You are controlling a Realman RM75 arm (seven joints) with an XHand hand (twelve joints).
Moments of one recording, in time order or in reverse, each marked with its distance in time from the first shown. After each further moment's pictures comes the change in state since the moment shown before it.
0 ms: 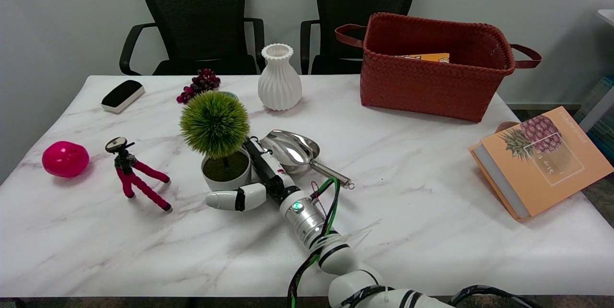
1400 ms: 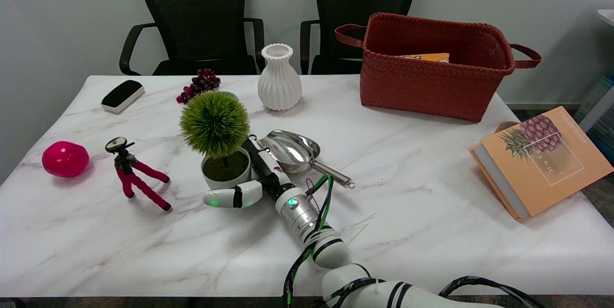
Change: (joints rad) arm 0.060 -0.031 -0.003 -0.098 -0.010 0.000 0.026
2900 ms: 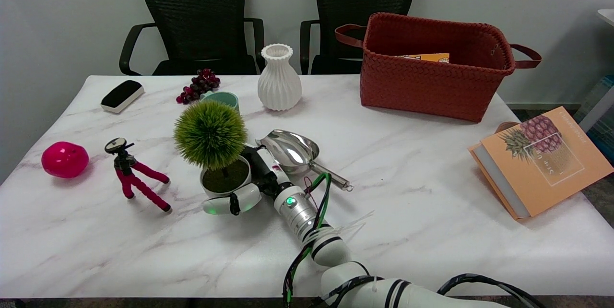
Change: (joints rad) arm 0.014 -0.005 0.002 -0.019 -0.022 -0.003 -0.004
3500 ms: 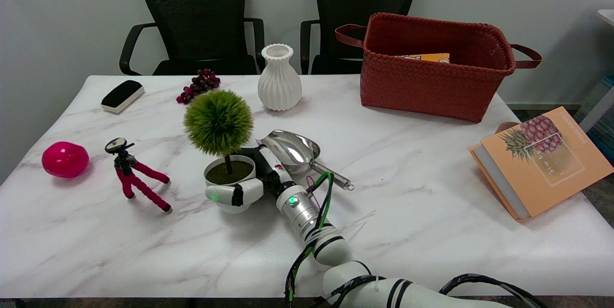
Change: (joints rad) arm -0.003 0.009 0.004 0.005 -0.002 0.005 0.004
